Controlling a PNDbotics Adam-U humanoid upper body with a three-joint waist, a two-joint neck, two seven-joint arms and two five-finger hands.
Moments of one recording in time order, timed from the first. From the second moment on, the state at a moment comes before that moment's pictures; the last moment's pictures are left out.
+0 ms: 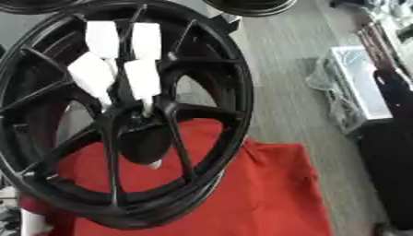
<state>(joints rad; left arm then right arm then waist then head) -0.11 0.37 0.16 -1.78 0.33 -0.04 0.32 -0.59 -0.84 0.08 -1.98 -0.16 0.16 0.02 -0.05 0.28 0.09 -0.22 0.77</state>
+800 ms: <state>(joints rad) -0.11 0.38 0.15 -1.77 0.33 -0.03 0.31 -0.80 -0.86 0.26 -1.90 0.08 0.21 0.48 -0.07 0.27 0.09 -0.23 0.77</state>
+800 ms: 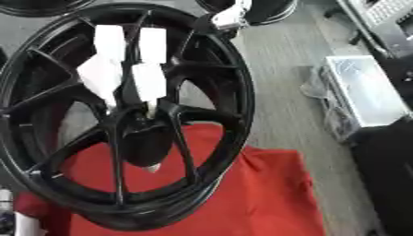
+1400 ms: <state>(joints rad) -0.09 0.38 0.15 -1.77 0.33 -0.03 0.31 -0.88 -0.72 0.33 -1.74 0.16 0.16 0.65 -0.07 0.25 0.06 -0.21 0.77</state>
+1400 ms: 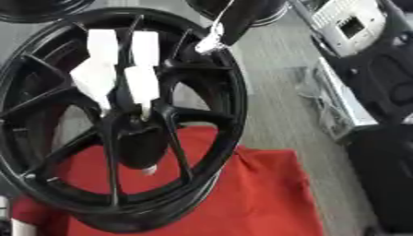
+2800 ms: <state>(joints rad) -0.07 0.39 0.18 -1.75 0.33 -0.04 0.35 -0.91 -0.51 0.36 -1.65 0.31 0.25 0.57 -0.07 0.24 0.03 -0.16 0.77</state>
